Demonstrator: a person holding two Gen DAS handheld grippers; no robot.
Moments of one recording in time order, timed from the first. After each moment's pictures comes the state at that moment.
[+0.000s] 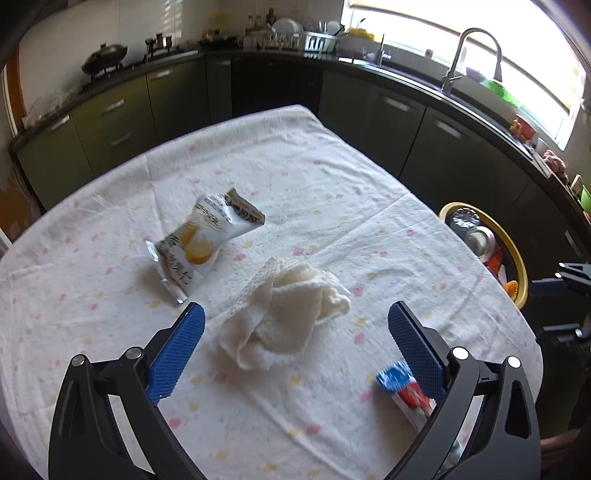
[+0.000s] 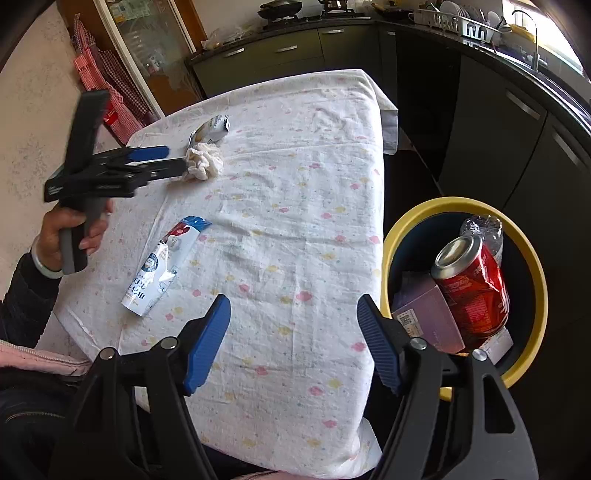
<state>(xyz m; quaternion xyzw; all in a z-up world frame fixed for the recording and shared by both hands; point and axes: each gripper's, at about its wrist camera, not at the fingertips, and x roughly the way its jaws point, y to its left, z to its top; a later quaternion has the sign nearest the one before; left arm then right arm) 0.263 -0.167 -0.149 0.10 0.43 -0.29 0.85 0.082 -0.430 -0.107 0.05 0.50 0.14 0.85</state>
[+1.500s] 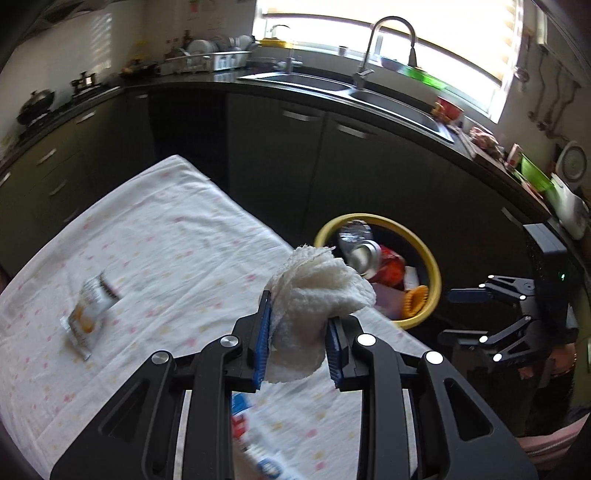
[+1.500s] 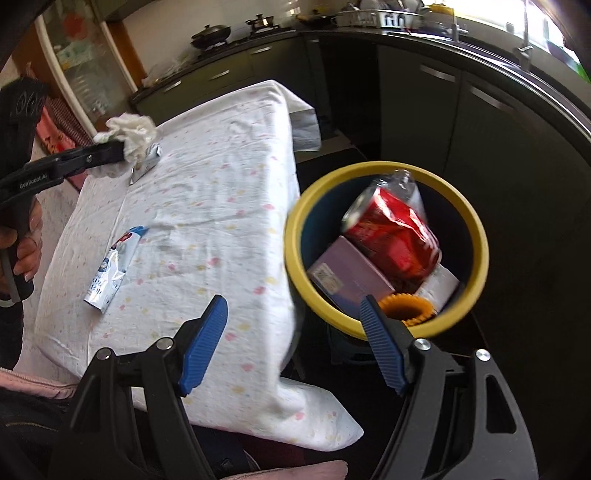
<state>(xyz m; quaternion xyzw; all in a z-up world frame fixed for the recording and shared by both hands) 0.188 -0.279 -0.072 0.13 0.40 -0.42 0.81 0.021 -0.500 -0.114 0.11 0.48 0.02 0.87</state>
